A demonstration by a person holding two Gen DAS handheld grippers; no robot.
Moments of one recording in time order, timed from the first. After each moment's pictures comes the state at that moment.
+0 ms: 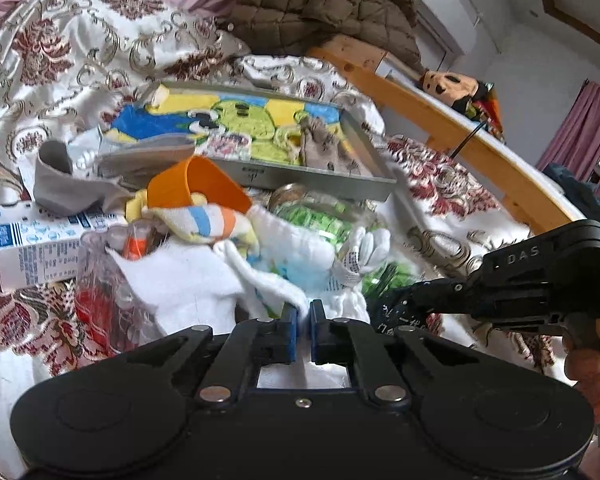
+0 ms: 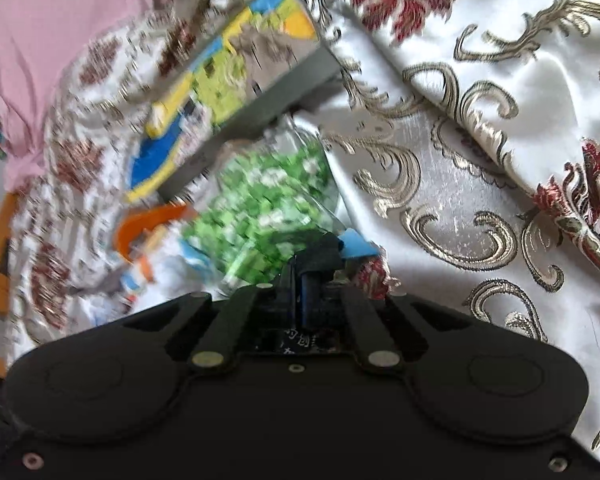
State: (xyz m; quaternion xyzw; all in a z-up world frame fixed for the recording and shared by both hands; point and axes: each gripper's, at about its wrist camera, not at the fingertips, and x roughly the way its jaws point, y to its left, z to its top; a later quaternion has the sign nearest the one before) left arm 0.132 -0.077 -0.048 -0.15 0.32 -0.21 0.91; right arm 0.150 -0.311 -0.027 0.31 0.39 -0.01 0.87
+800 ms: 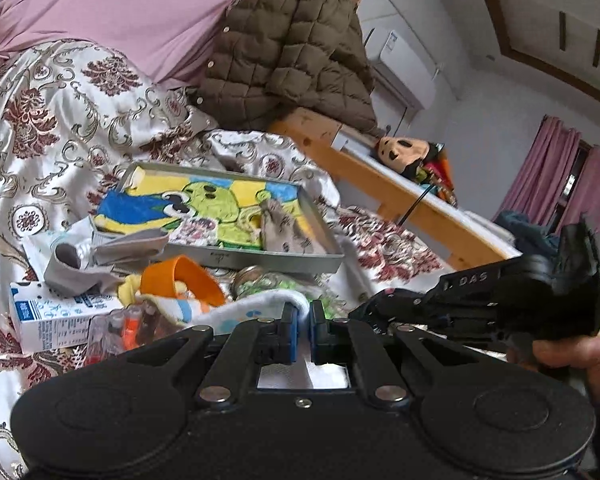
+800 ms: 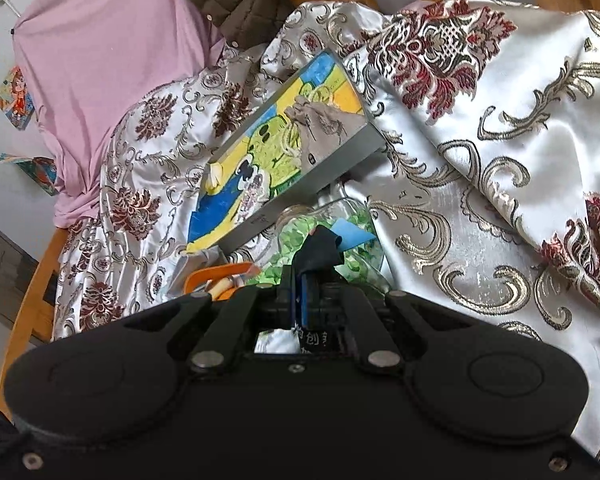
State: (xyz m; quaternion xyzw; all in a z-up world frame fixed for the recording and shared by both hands) left arm 0.092 -0.060 0.008 -0.16 0.22 -0.24 0.93; right arm 0.125 -0.320 0.010 0.31 0.30 0.04 0.90
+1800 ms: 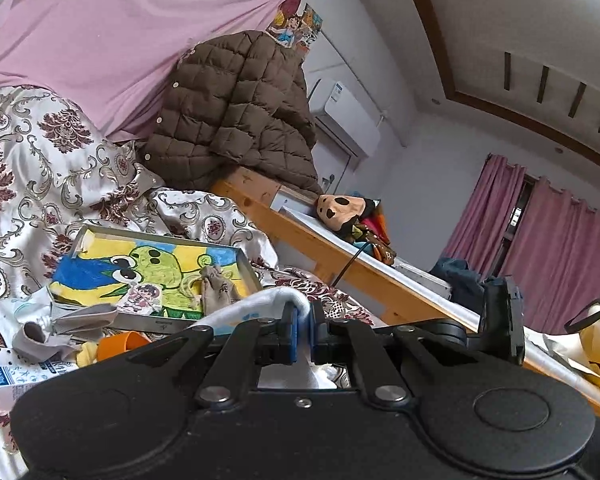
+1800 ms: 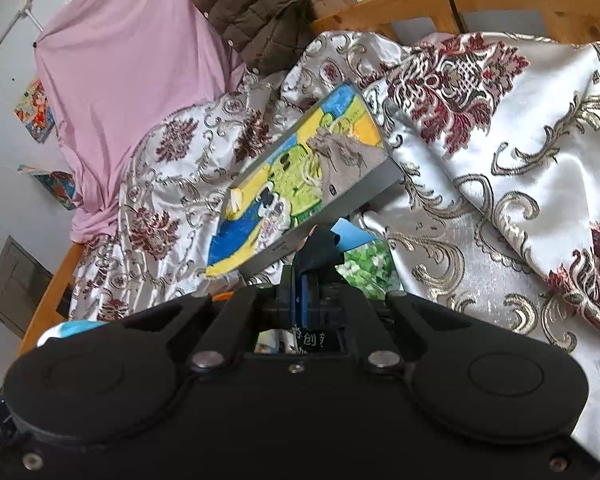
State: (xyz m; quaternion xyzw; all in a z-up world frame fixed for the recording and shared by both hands) left arm 0.070 -0.053 0.056 -0.18 0.13 -0.31 0.92; right arm 0.113 -0.321 0.026 0.32 0.24 0.05 0.92
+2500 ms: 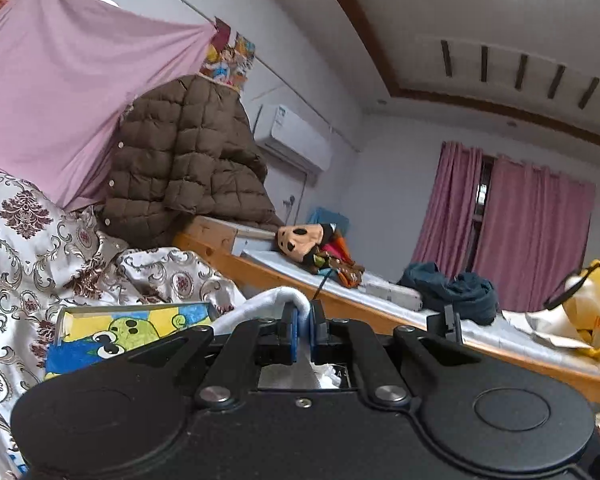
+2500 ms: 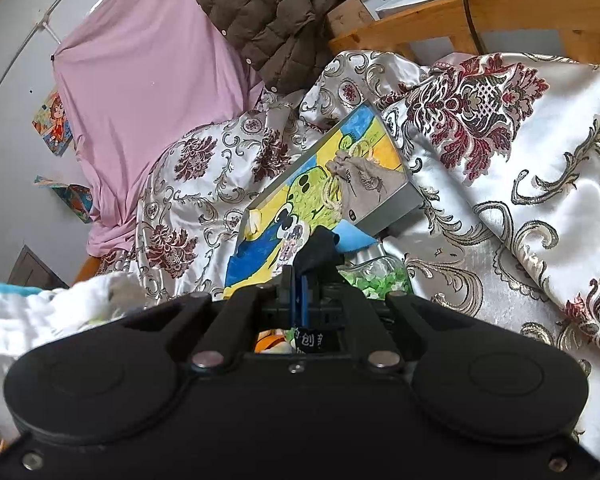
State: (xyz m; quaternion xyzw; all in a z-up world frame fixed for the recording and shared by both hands) left arm 0.046 -0.055 0.122 -0.10 0.07 -0.36 0.93; right arm 0.122 -0.321 0.032 0.32 0.22 0.07 0.92
